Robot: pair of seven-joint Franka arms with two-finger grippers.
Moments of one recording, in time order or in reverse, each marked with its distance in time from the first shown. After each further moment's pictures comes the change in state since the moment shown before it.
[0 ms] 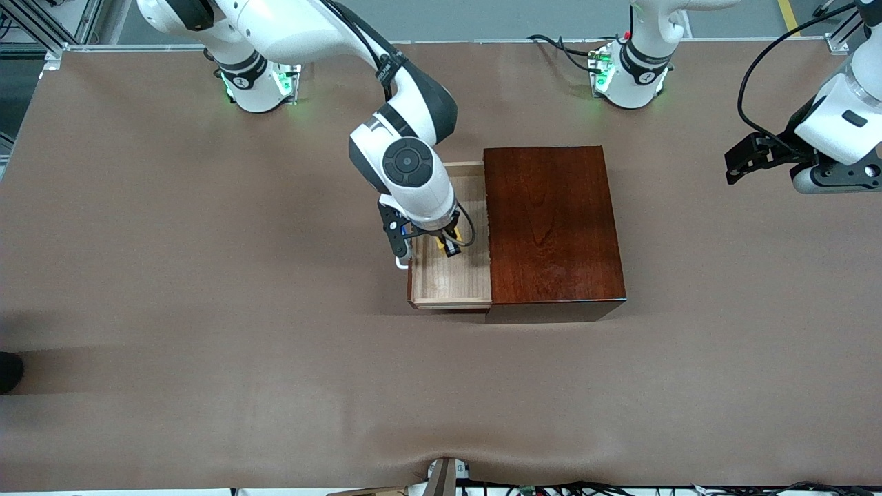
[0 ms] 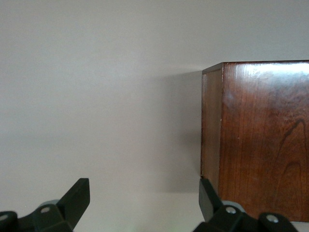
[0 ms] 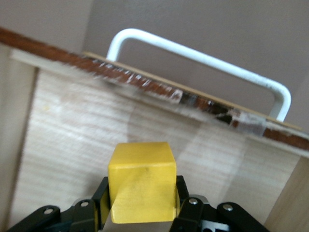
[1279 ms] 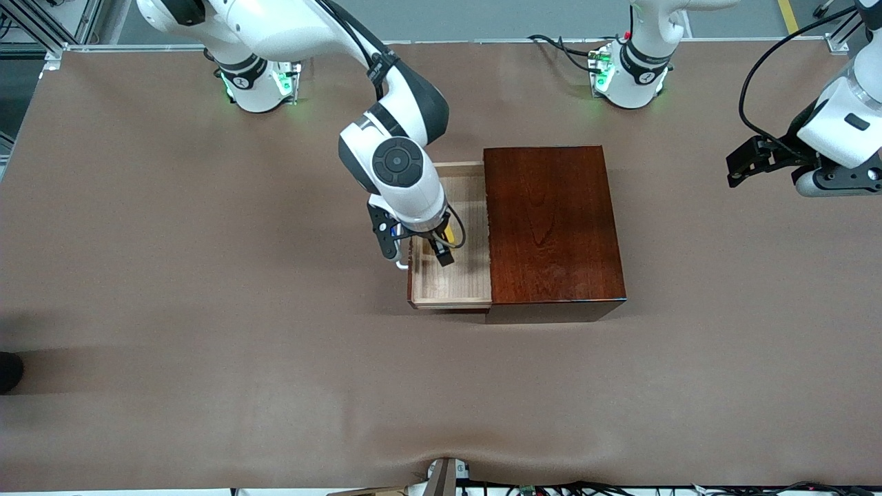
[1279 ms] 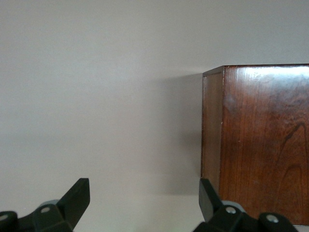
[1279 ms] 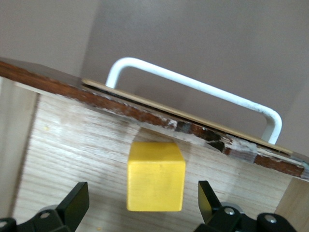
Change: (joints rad) left arm 0.000 0.005 0.003 0.006 0.000 0.006 0.000; right arm -0.012 -0.019 0.000 -0.055 -0.031 -0.004 -0.007
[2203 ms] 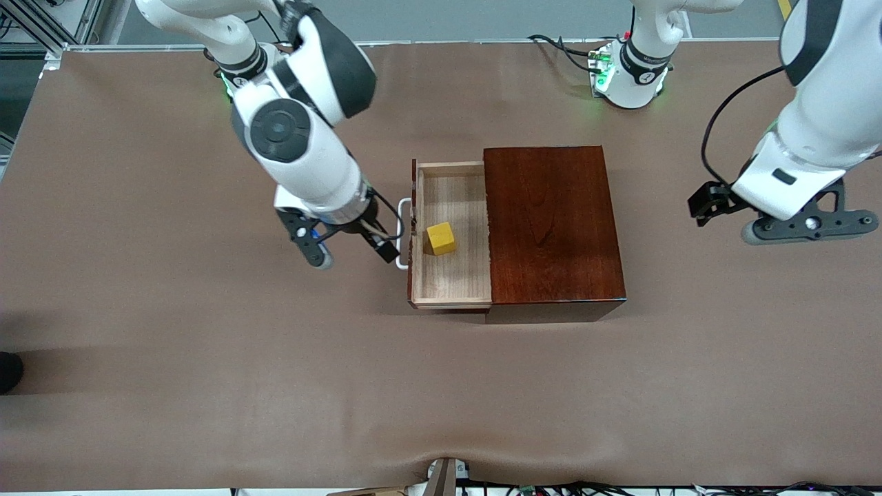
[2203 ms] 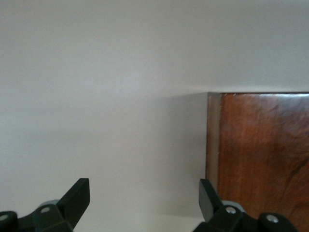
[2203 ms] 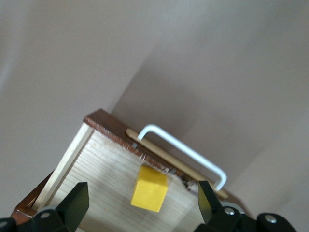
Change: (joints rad) left arm -0.092 0.139 0.002 0.111 0.115 0.014 -0.100; right arm -0.129 -0.173 0.000 0.002 -0.001 -0.151 -0.347
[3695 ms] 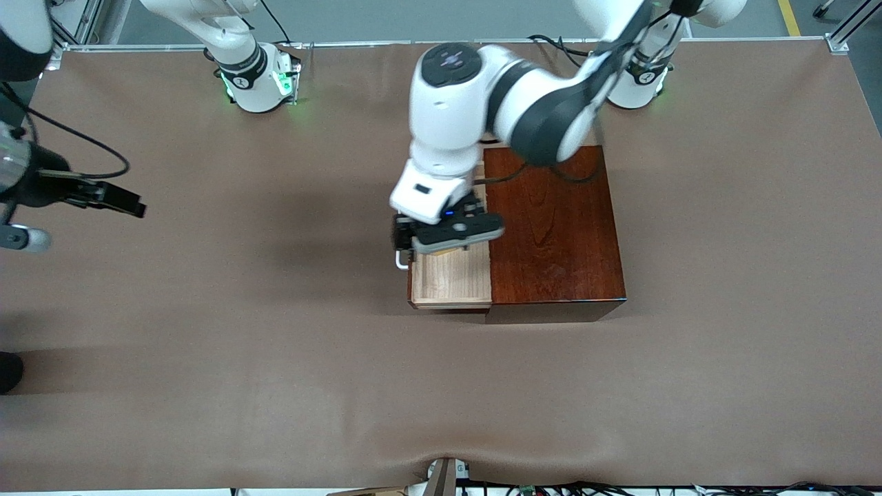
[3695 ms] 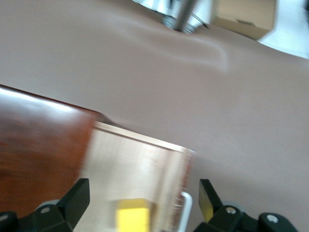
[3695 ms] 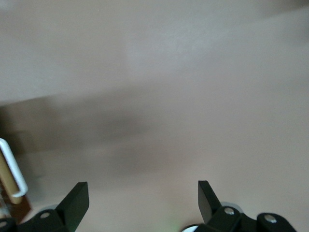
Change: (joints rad) left arm -0.537 0.484 0.001 0.450 0.032 0.269 -0.845; right arm -0.522 -0.287 -0.007 0.006 -0.085 -0.481 -1.219
